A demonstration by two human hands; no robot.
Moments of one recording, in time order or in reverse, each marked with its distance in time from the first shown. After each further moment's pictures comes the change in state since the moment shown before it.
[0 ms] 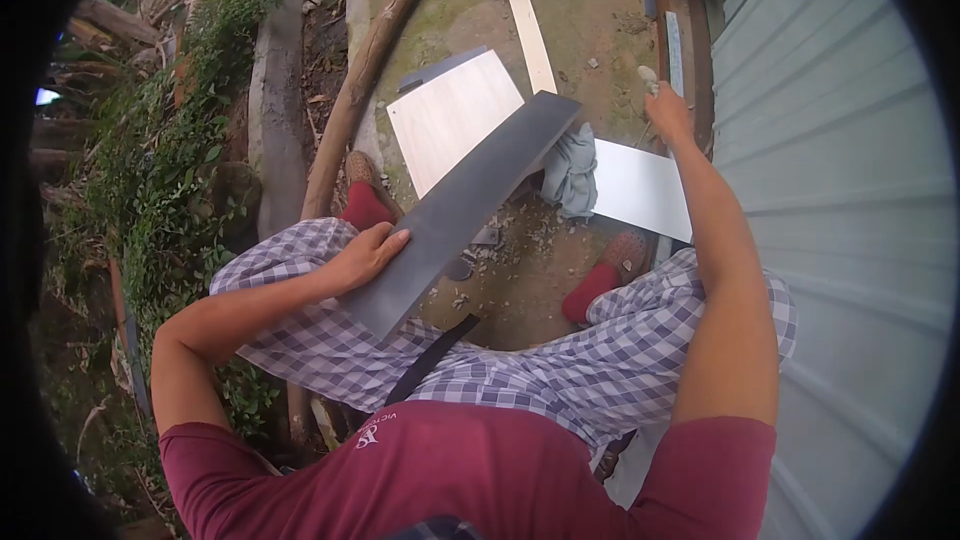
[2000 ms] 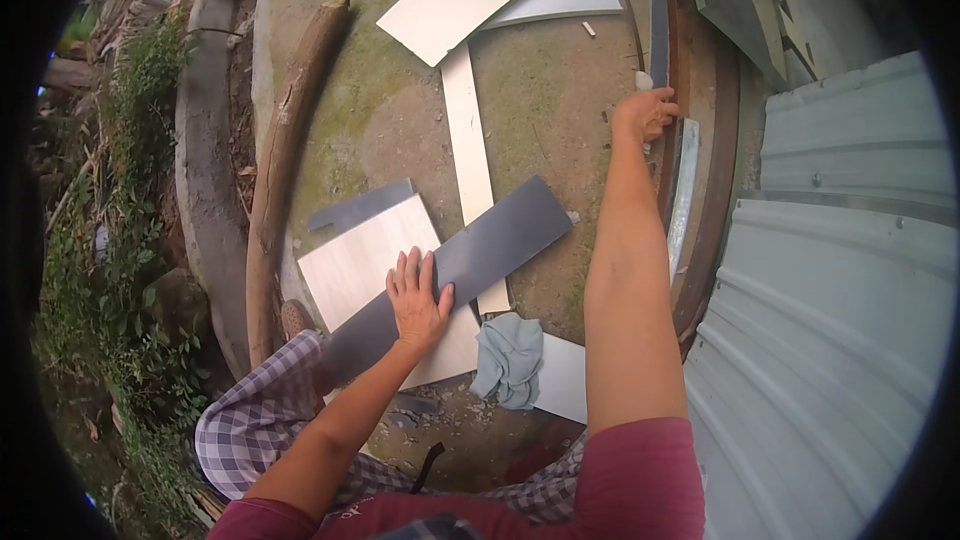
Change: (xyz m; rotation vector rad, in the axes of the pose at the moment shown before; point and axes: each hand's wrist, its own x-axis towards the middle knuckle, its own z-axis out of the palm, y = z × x) left_hand 0.344 0.082 0.050 0.369 0.578 0.091; right_hand 0.364 -0.059 0.093 -0.047 0.453 0.673
